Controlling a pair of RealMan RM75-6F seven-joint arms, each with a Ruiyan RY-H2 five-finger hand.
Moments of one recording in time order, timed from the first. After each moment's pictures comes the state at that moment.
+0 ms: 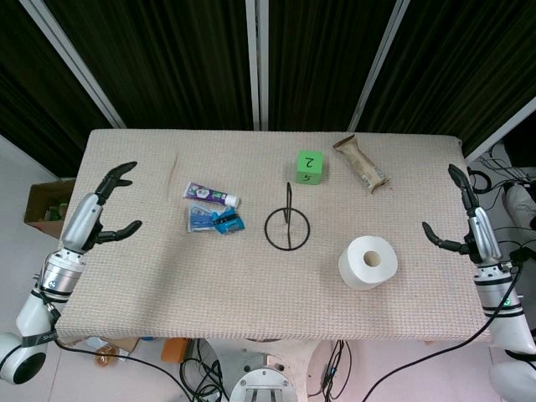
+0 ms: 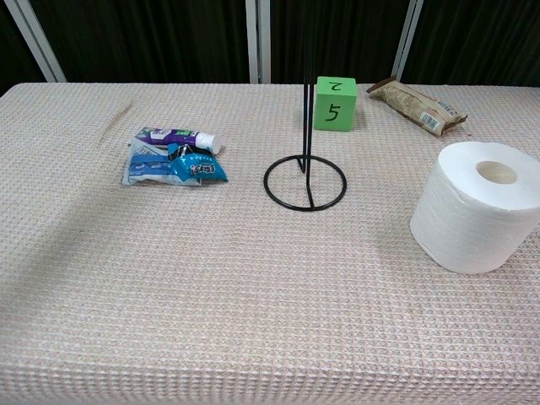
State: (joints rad) left arm -0.42 -1.11 -0.19 -1.67 1.52 1.30 -0.70; right arm 0.31 -1.18 0.20 -1.48 -1.51 1.39 0.85
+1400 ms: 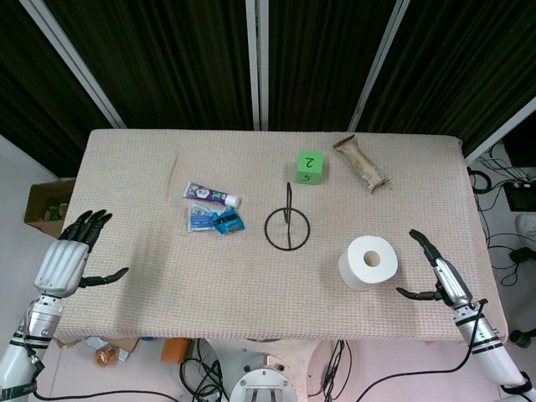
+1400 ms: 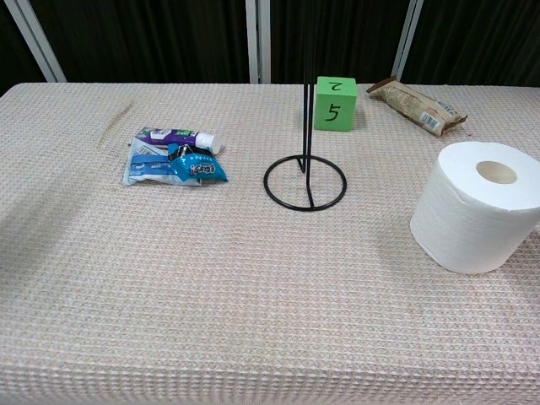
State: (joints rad) left arm -0.24 -1.14 -0.02 -1.67 1.49 1.38 0.06; right arm 0.26 -1.35 -0.03 -1.24 -1.62 1.27 0.93
